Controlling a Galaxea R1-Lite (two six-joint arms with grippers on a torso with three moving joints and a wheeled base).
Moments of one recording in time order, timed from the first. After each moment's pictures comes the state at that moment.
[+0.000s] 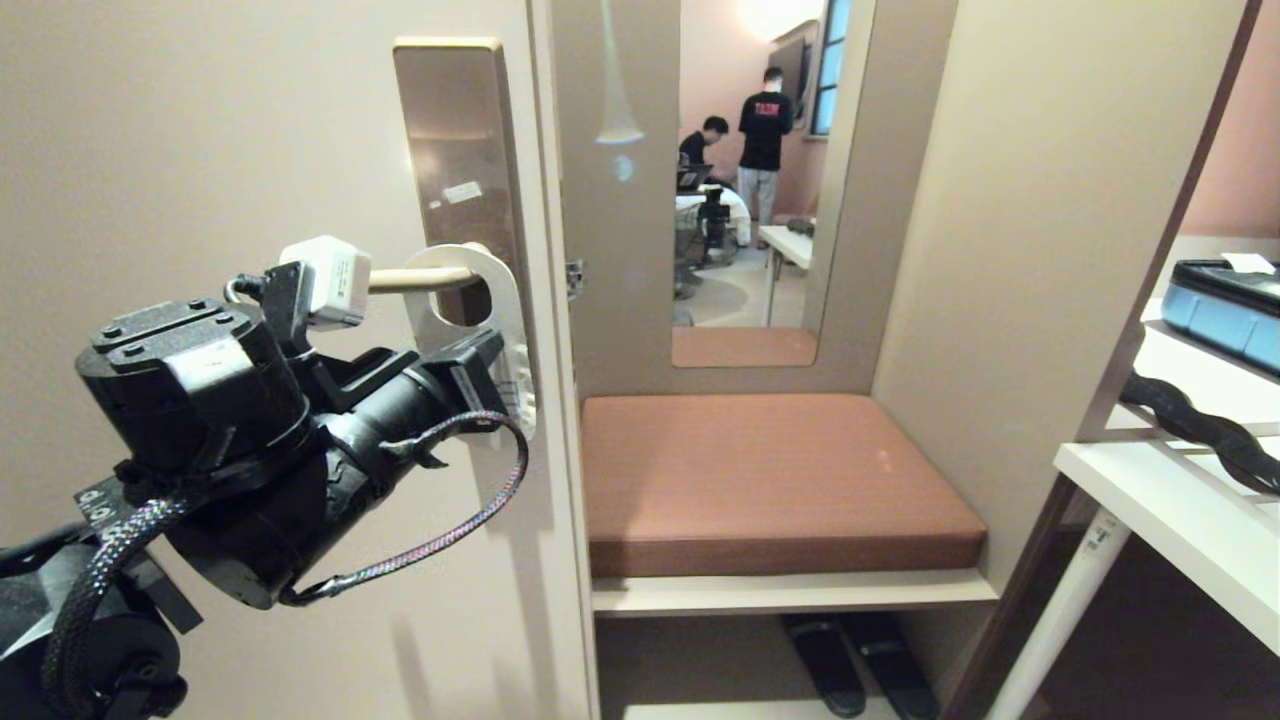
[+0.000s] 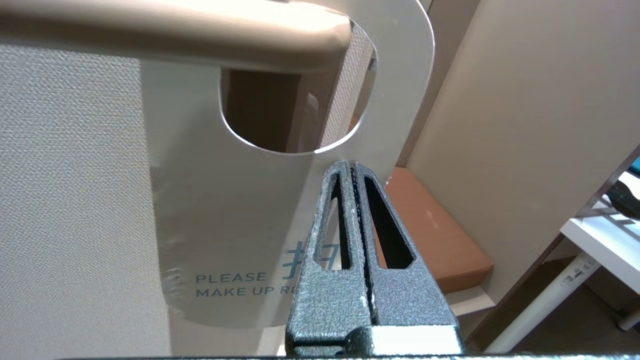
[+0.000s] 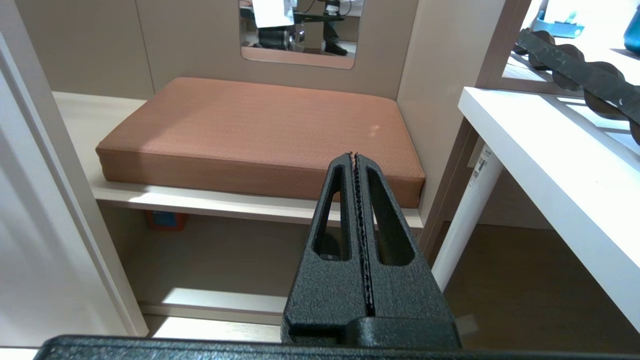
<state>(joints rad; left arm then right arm) -0.58 1.59 -0.62 -1.00 0.25 -0.27 0.01 0.00 0.00 0.00 0.02 -0.04</state>
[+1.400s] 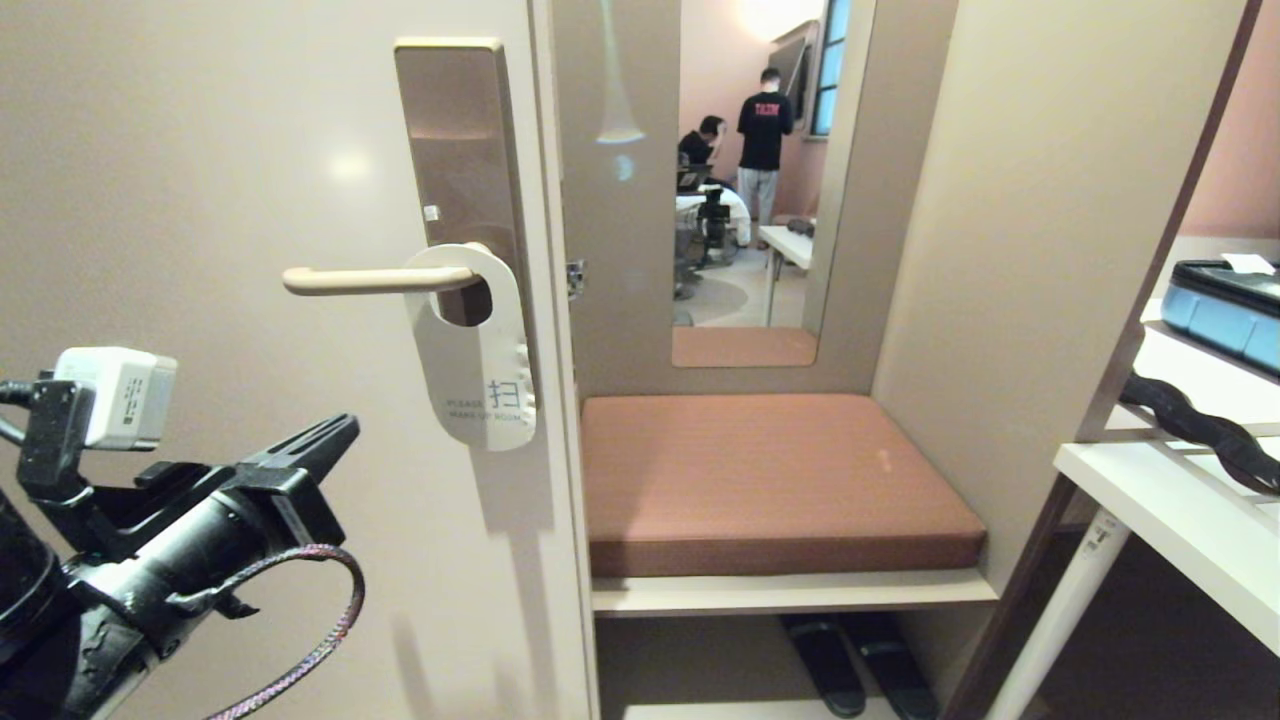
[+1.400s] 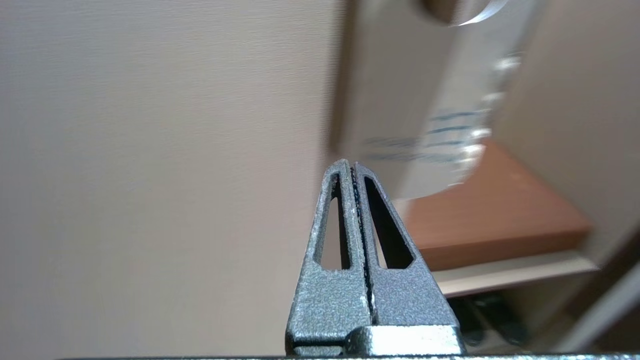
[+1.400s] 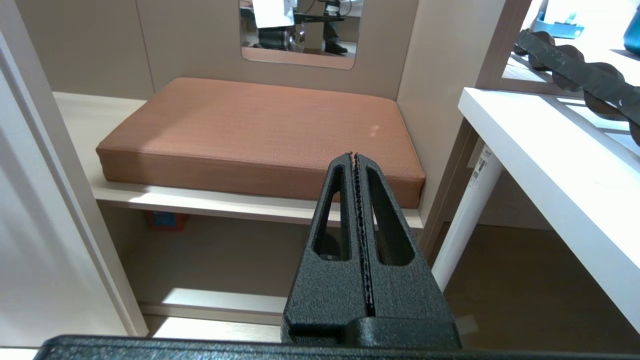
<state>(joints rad) -0.44 1.29 -0.27 -1.00 0.24 -0.13 0.01 0.00 0.00 0.00 0.02 -0.04</state>
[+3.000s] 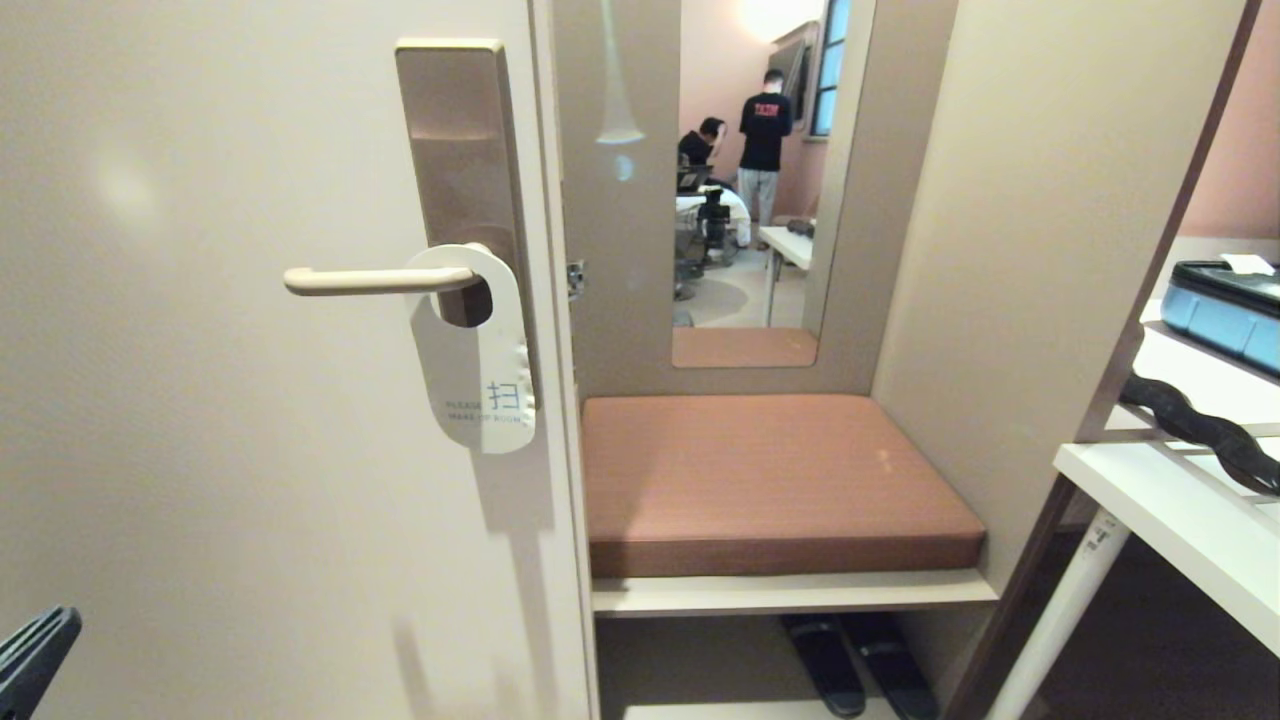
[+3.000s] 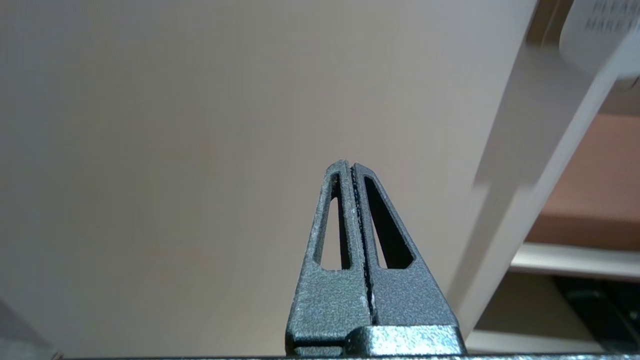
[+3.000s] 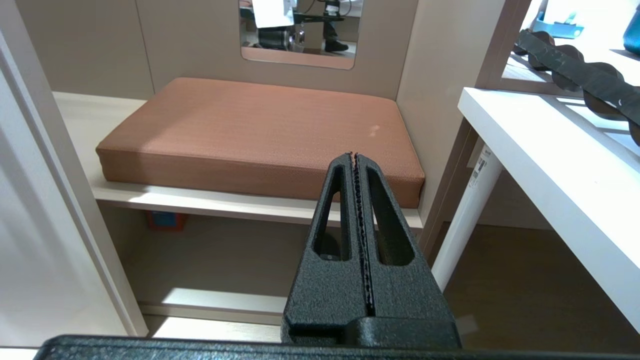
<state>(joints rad) -0.08 0.64 0.00 -0.57 0.21 -0.02 0.01 0.00 0.00 0.00 0.02 -0.04</state>
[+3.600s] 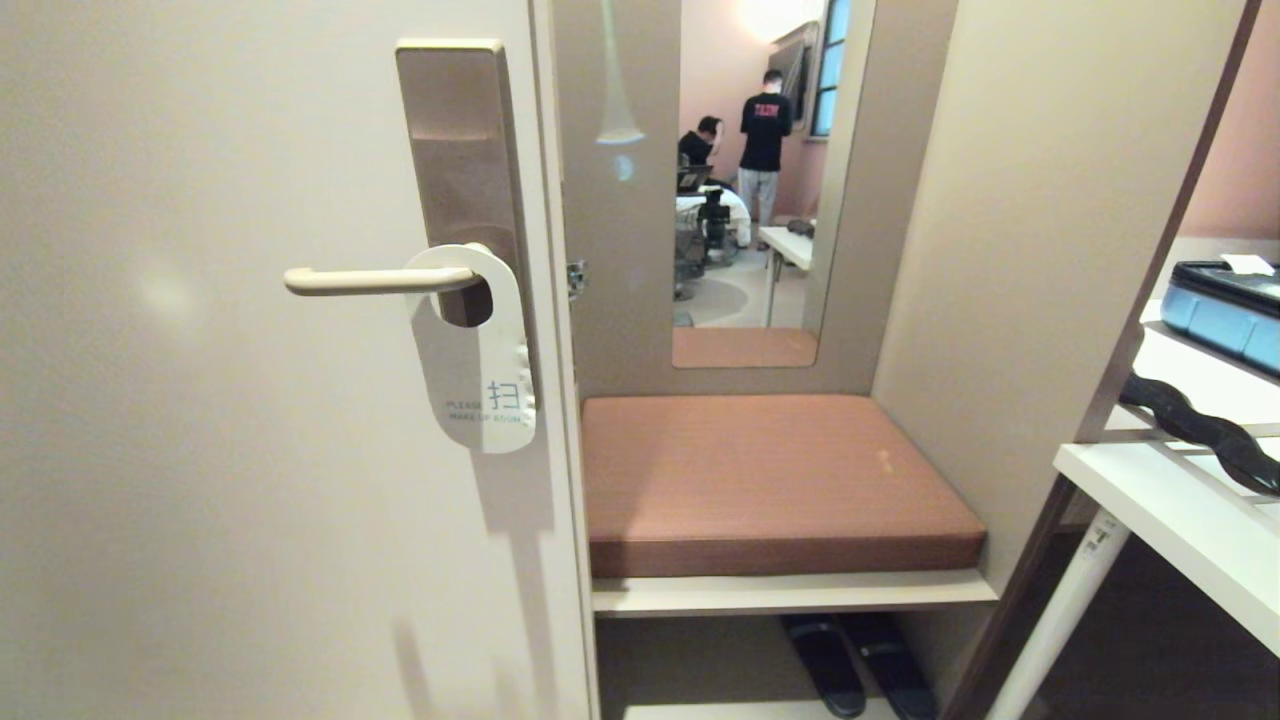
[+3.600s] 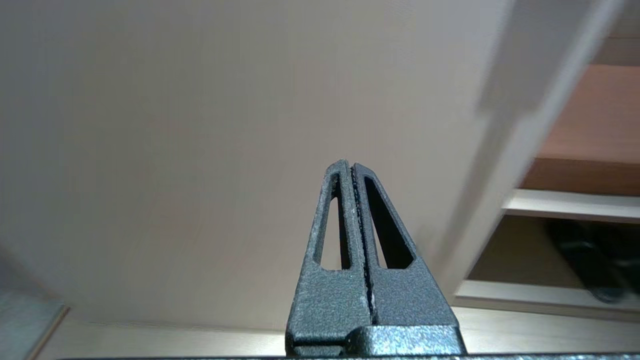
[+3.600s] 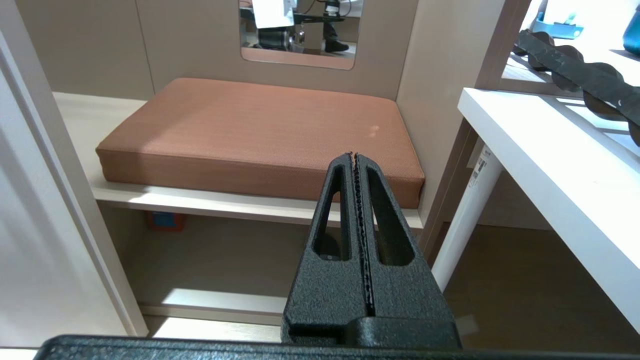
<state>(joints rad) 0.04 0.32 0.00 -0.17 0.07 -0.02 0.01 0.00 0.00 0.00 0.02 -0.04</state>
